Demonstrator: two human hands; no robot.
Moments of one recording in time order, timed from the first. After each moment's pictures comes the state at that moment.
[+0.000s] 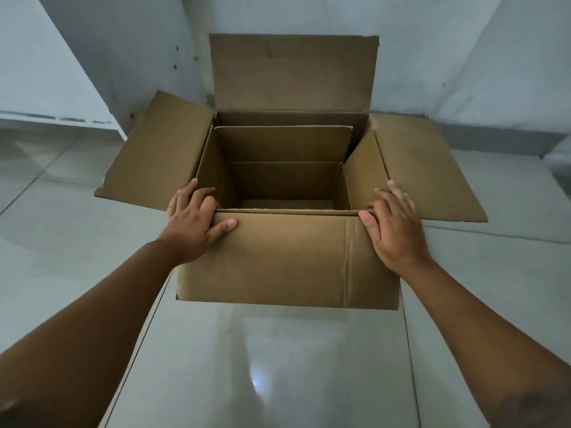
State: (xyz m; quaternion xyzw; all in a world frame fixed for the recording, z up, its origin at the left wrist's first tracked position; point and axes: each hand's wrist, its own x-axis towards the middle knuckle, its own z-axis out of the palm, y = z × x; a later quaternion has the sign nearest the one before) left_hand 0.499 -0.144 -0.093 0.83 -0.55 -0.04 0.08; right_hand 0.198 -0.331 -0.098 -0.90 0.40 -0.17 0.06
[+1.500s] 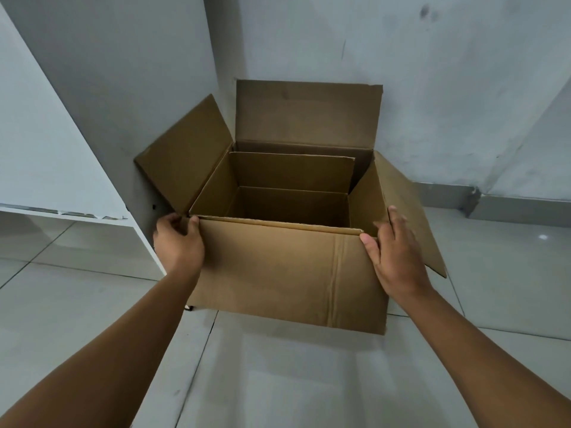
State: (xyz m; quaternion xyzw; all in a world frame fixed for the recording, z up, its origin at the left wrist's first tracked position) left_hand 0.685 -0.271 -0.114 0.83 -0.08 0.01 0.55; right_hand 0.401 -0.432 -0.115 -0.85 0.46 -0.23 0.08
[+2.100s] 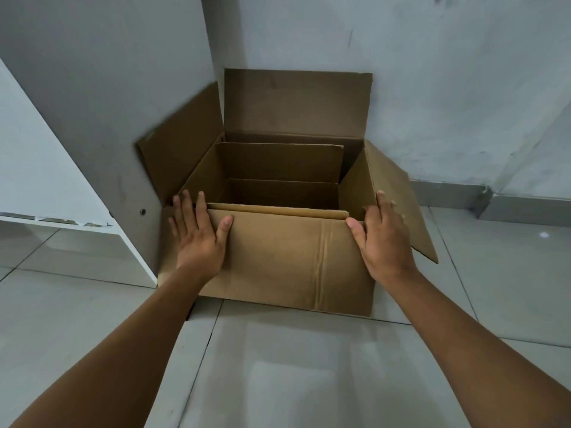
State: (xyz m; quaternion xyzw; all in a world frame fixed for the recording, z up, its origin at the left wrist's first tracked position) left_hand 0.699 -0.300 -0.138 0.88 -0.39 0.03 0.28; right_hand 0.453 -0.455 -0.116 -0.86 0.45 -0.24 0.06
